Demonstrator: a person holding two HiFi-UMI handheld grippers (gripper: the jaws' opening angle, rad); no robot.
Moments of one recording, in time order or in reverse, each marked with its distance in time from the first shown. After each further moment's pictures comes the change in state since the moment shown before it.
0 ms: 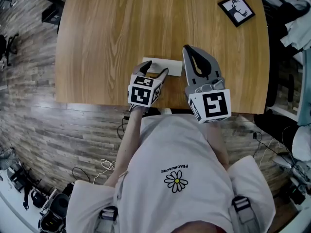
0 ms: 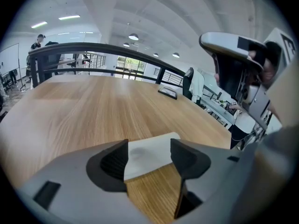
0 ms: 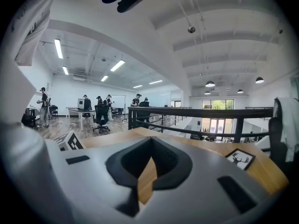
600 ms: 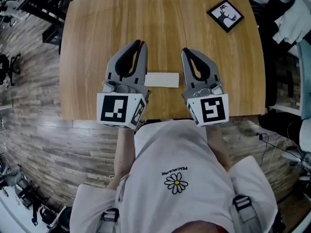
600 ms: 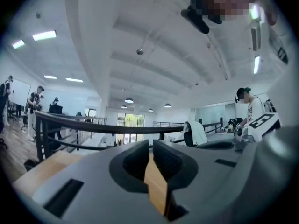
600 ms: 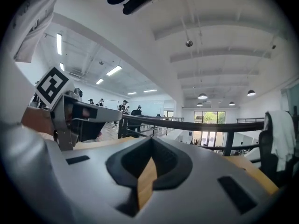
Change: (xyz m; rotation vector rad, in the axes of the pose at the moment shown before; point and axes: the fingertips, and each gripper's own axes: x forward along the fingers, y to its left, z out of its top) left arm -0.160 -0.019 0.224 0.219 -0.748 0.073; right arm -0.005 -0.022 0.039 -0.053 -0.111 -0.108
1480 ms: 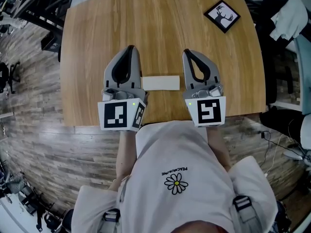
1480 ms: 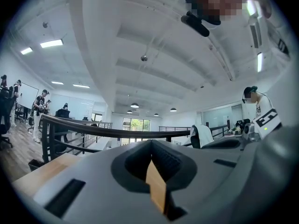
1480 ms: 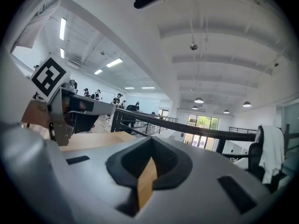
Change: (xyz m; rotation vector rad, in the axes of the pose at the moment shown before) left arm -0.008 0.019 0.004 0.003 -0.068 0.081; right arm 0.002 -0.002 0.005 -0.082 0.026 -0.074
